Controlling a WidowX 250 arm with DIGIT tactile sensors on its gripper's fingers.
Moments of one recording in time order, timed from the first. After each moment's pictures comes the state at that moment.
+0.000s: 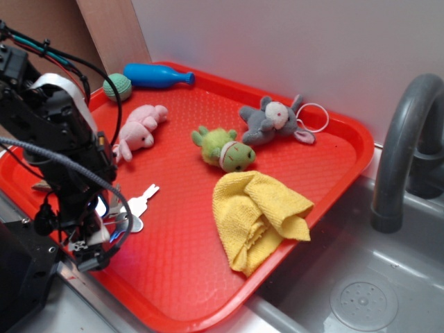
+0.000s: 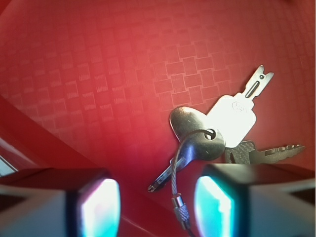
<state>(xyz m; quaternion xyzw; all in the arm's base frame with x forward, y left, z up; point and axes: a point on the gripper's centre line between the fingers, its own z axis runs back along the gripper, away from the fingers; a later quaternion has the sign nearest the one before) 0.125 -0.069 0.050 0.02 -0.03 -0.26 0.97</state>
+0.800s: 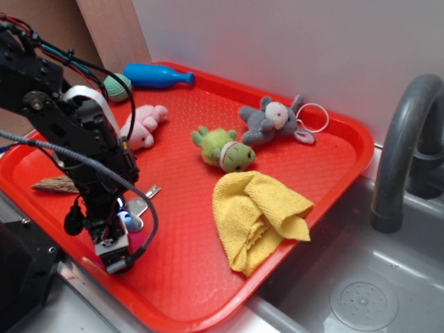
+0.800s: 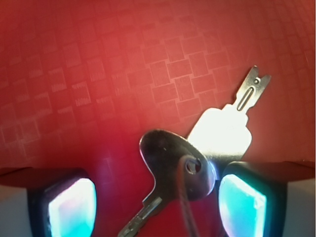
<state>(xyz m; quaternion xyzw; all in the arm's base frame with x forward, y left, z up) 0.141 -0.060 0.025 0.03 -0.01 -0.22 0.97</state>
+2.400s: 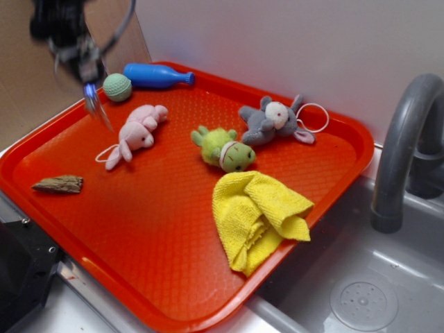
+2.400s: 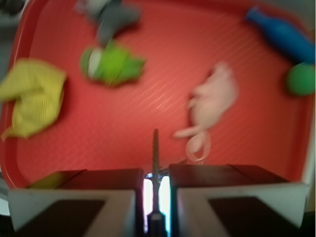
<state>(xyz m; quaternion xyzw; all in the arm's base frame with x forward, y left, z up) 0.203 0.009 0.195 0.01 0.00 -0.01 1.00</state>
